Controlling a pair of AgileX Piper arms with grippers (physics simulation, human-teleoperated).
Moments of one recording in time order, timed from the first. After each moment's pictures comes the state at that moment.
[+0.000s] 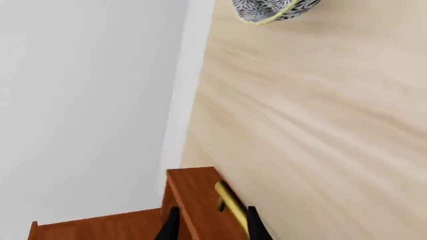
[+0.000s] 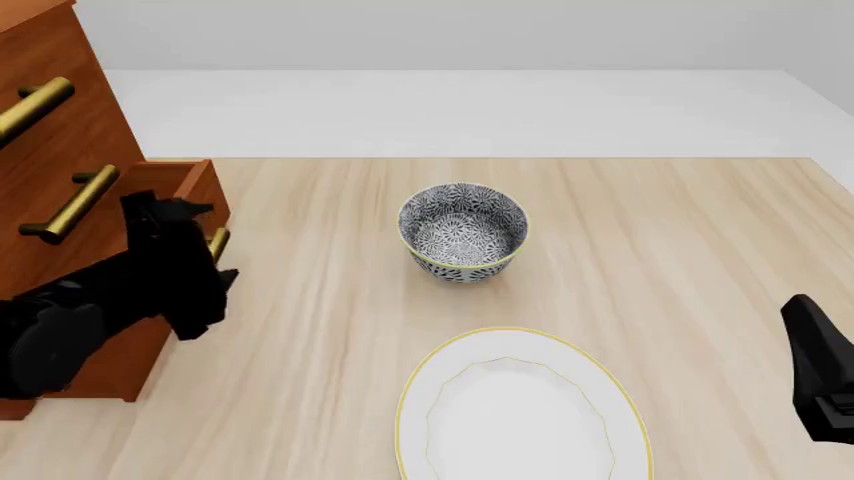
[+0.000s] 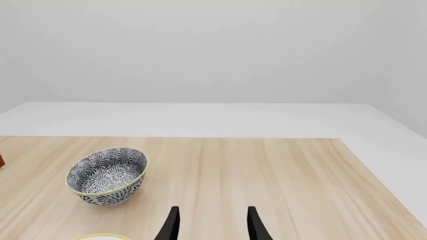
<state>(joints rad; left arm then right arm) -0.19 1.37 -0.39 -0.49 1.26 0.02 0.01 0.00 0.00 0.00</state>
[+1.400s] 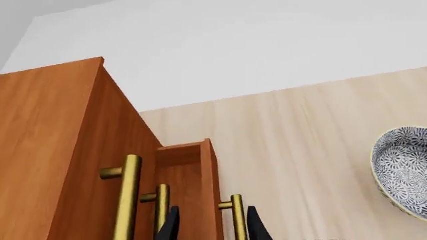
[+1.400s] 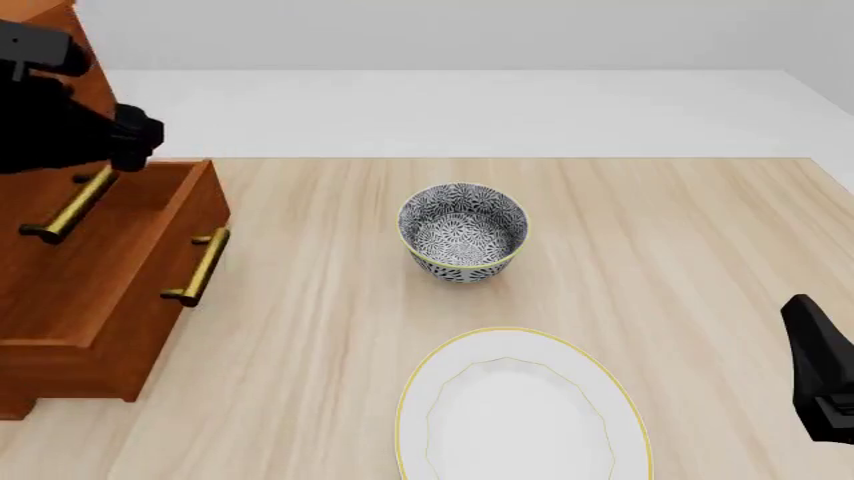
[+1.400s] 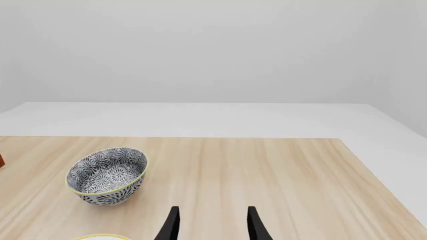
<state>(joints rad) 0.00 1.21 -0.86 0.19 0.17 0.02 0.01 0.00 0.00 0.00</state>
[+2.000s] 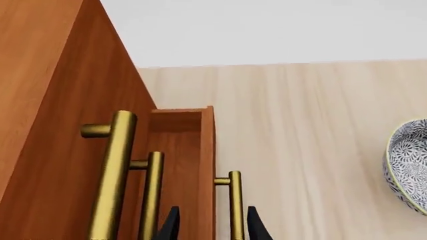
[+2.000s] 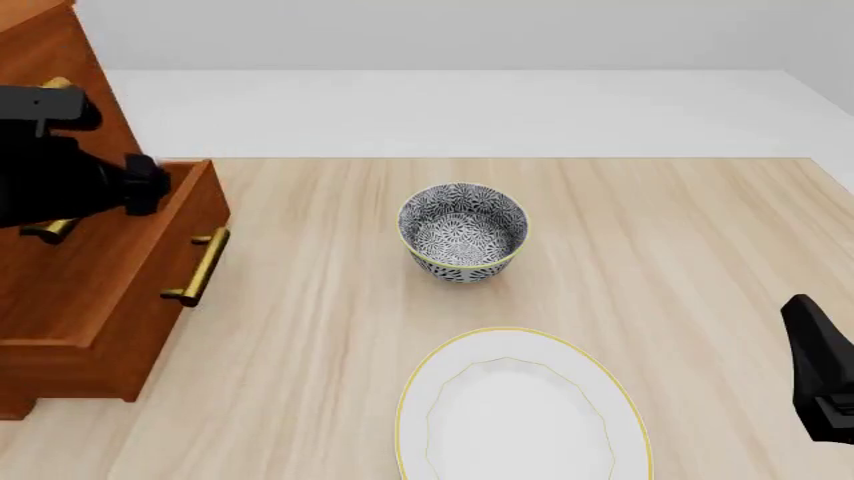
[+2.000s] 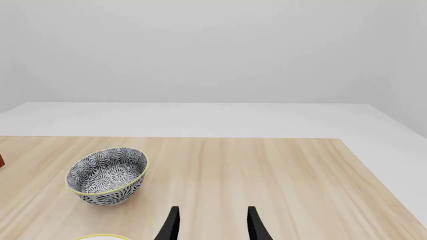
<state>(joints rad) 0.03 1.26 -0.75 0.14 0.06 0.02 0.01 0.00 0.00 0.00</state>
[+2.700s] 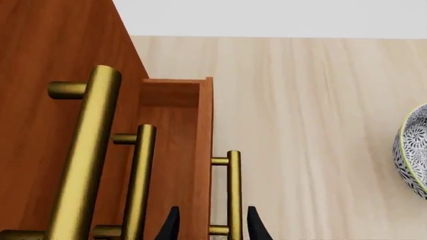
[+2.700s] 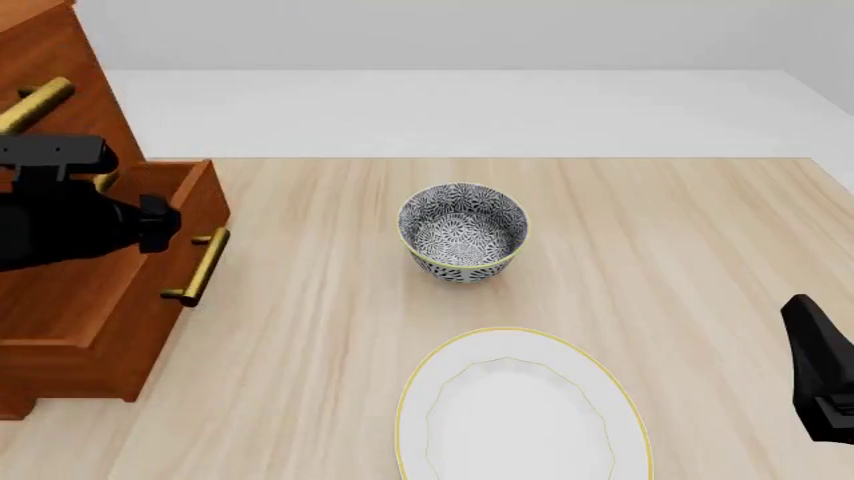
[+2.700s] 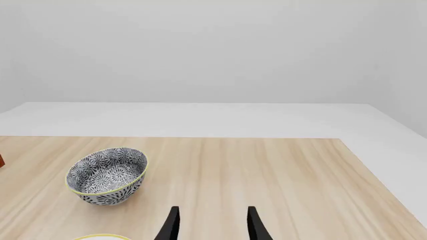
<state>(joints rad) 0.03 1.30 -0.65 0.08 0.01 0.02 0.01 0.00 0.00 0.00</state>
